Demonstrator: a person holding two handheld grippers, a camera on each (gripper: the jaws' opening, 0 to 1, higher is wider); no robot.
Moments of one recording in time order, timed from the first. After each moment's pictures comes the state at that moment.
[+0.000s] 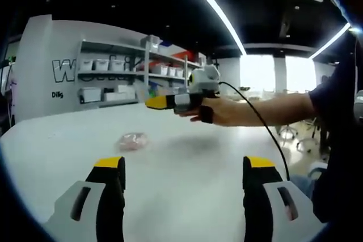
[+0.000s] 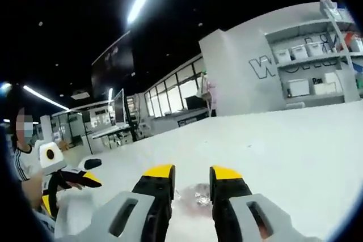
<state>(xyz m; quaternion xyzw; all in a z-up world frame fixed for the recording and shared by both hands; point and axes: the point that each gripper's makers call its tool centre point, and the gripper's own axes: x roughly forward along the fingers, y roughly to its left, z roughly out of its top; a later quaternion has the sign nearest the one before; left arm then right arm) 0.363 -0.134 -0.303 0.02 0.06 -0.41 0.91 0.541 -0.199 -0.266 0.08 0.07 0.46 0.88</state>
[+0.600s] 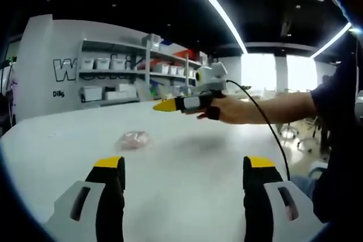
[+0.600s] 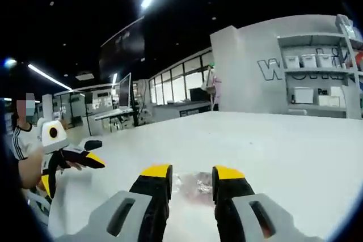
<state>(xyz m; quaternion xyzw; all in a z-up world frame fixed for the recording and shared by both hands) 0.363 -0.130 -0.305 0.02 0.06 -0.41 0.91 0.524 -0.203 -0.277 0.02 0.08 0.48 0.88</state>
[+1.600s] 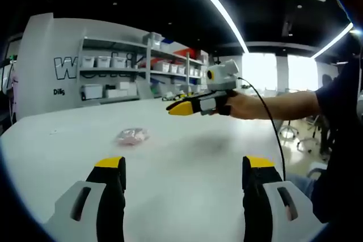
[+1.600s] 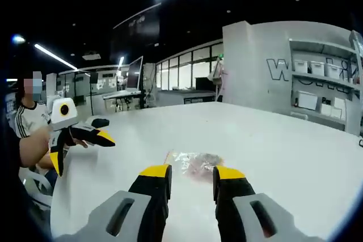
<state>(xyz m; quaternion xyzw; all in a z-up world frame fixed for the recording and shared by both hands) 0.354 -0.136 -0.309 0.02 0.07 -0.41 0.91 0.482 -0.224 -0.285 -0.06 0.09 0.49 0.87</state>
